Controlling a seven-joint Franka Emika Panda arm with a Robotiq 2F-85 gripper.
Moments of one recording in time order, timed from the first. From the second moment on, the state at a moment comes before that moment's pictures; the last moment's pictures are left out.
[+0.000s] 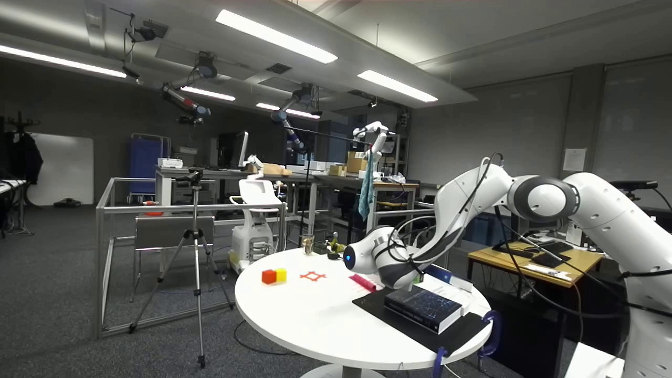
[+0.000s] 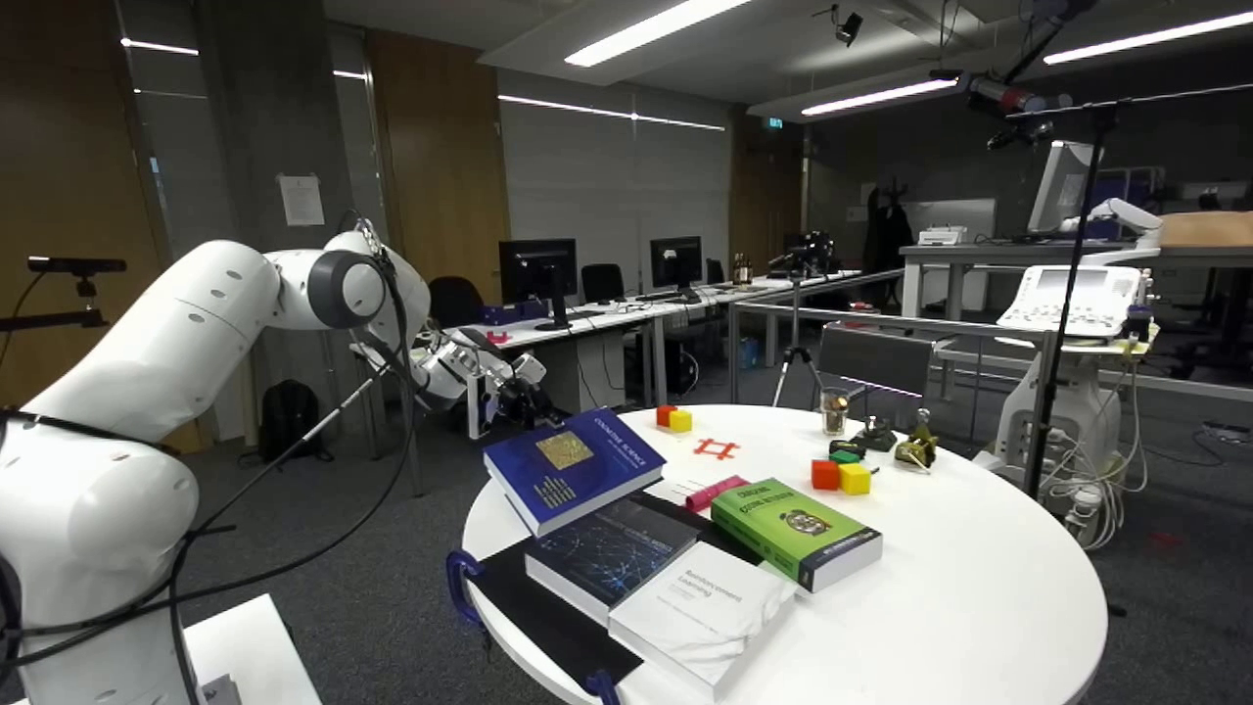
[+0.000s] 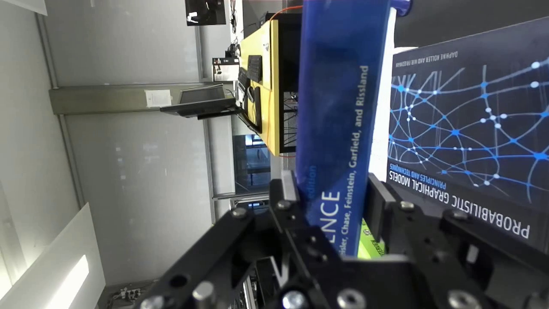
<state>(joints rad) 0.48 0.82 0.02 -1.42 -1.03 1.28 0.85</state>
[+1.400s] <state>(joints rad) 0.41 0.82 0.02 -1.50 -1.16 1.41 0.83</state>
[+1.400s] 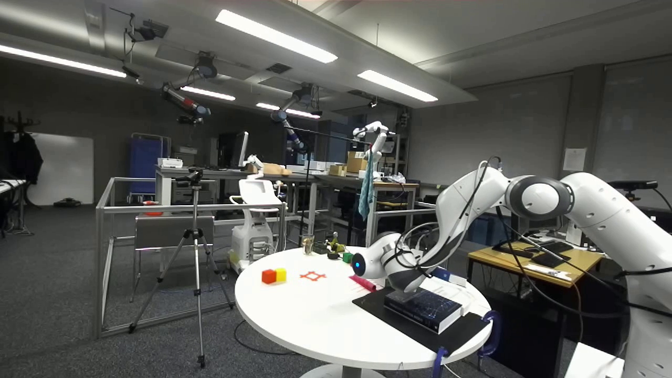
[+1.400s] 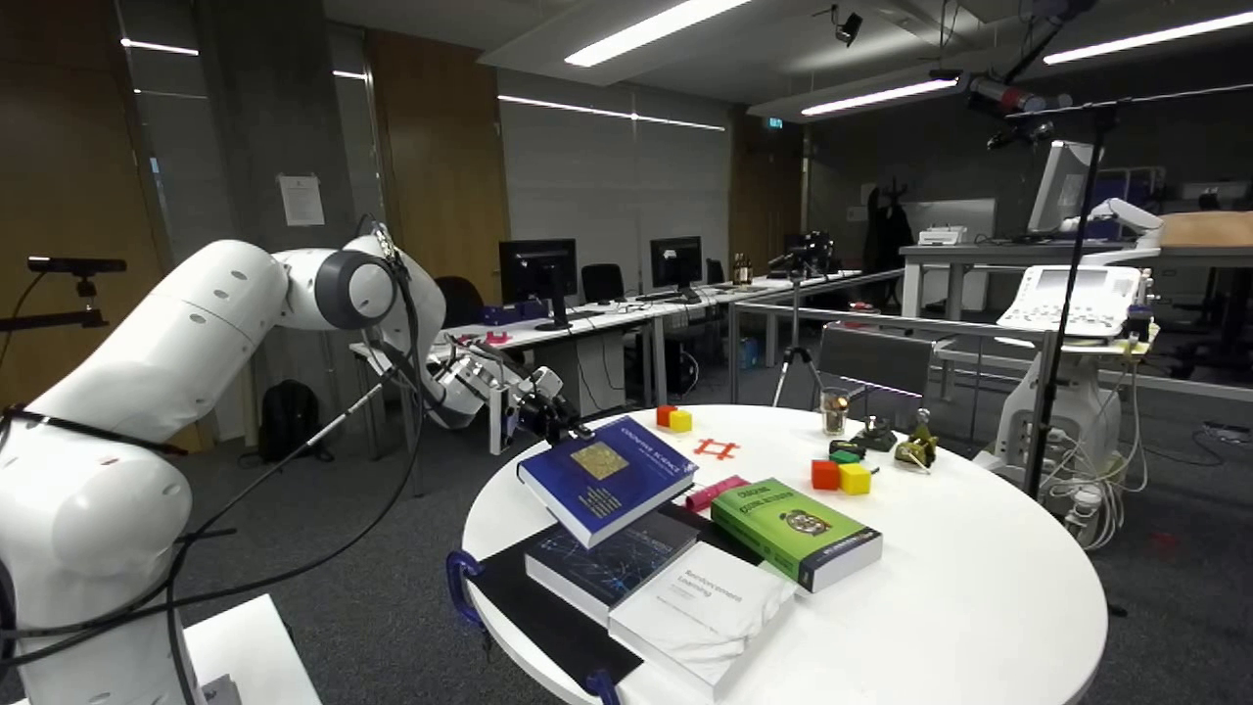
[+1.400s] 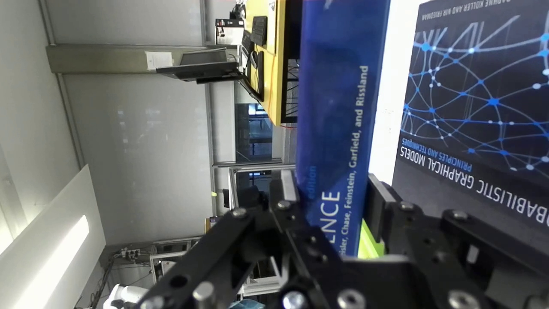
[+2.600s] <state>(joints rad) 0.35 0.68 0.05 -1.70 -1.17 1.67 0.84</state>
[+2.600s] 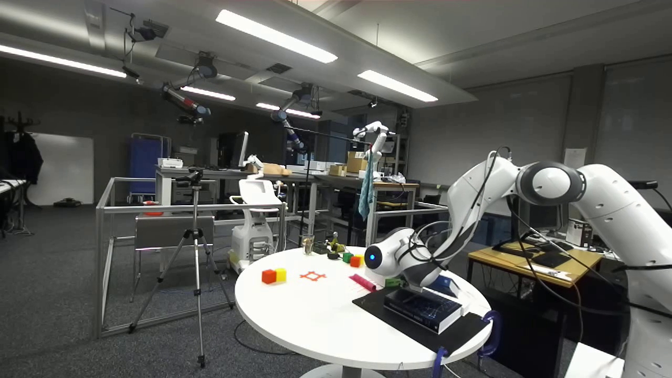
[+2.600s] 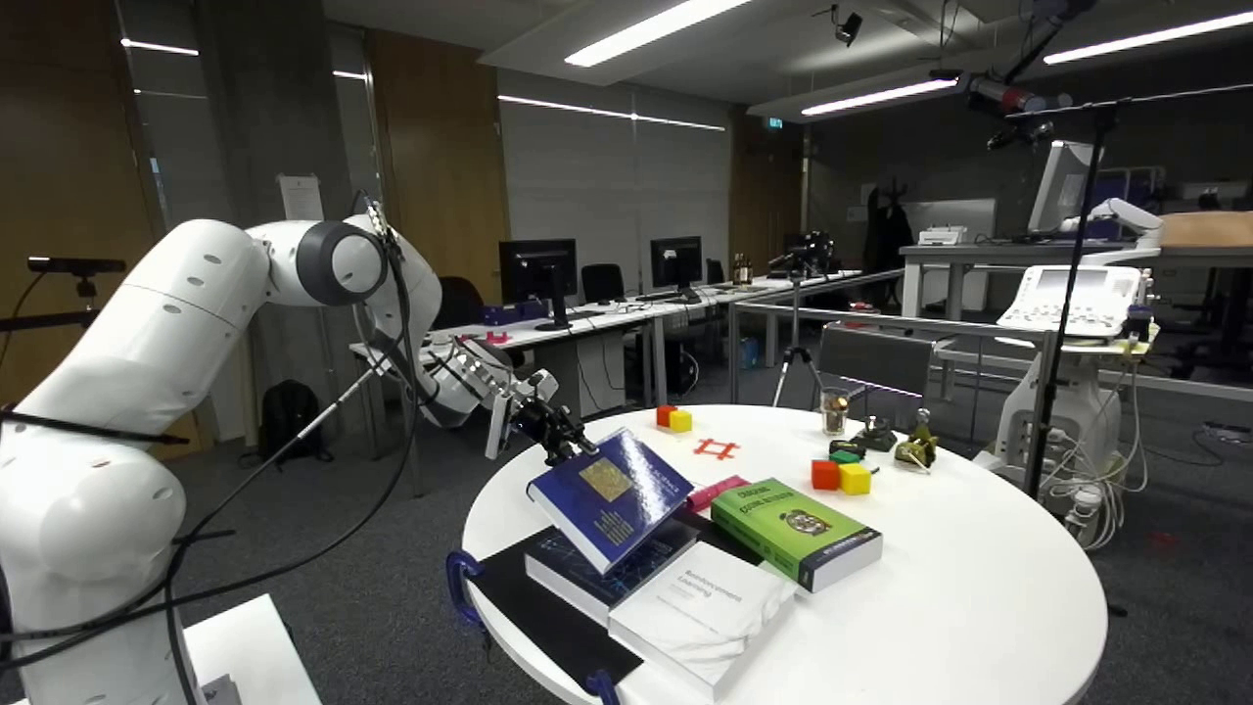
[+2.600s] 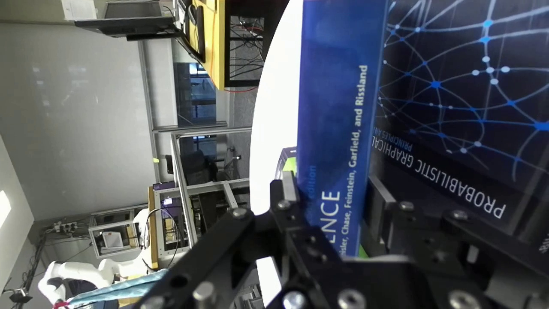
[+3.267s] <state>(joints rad) 0.31 0.60 0.05 -1.85 -1.17 1.76 0.91</state>
